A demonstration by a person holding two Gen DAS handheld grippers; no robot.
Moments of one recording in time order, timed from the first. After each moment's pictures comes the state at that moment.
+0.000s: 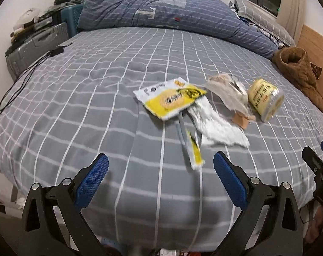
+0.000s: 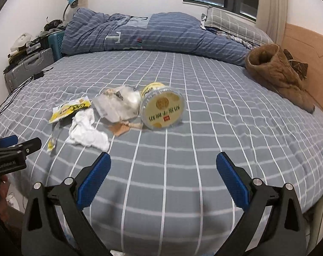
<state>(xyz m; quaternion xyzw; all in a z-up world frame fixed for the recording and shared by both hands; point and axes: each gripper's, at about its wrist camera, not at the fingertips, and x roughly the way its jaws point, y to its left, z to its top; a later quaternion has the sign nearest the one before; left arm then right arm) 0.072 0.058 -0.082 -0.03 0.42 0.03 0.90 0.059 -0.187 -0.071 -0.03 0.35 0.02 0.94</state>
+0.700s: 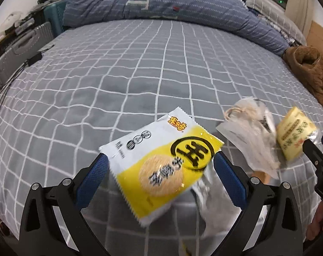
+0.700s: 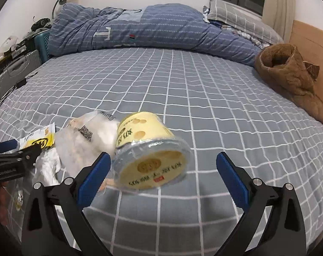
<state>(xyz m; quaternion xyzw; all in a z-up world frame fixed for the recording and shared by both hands) 0.204 0.047 -0.108 -0.02 0.46 0.03 0.89 0.188 -0.187 -0.095 -0.01 0.37 0.02 0.93</state>
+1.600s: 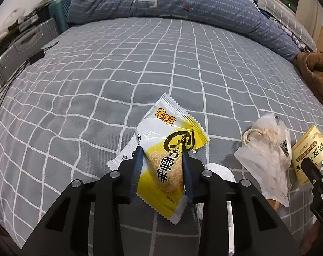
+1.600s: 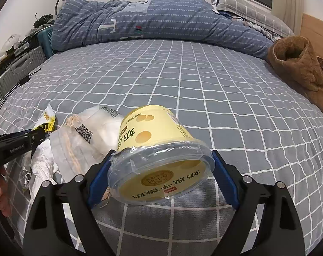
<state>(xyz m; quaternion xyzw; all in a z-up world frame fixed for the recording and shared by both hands) 0.231 0.055 -0.113 -0.03 0.46 0.06 0.89 0.202 -0.182 -0.108 -0.01 0.38 0.04 0.92</state>
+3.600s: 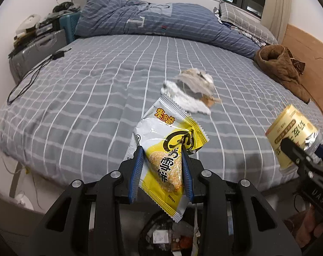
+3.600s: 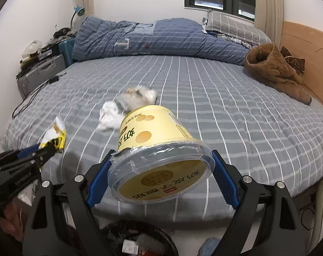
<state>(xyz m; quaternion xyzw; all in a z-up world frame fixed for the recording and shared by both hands) -0.035 0.026 -0.057 -0.03 0.40 0.00 0.91 -0.052 -0.178 -0.049 0.00 0.35 0.05 0.94</state>
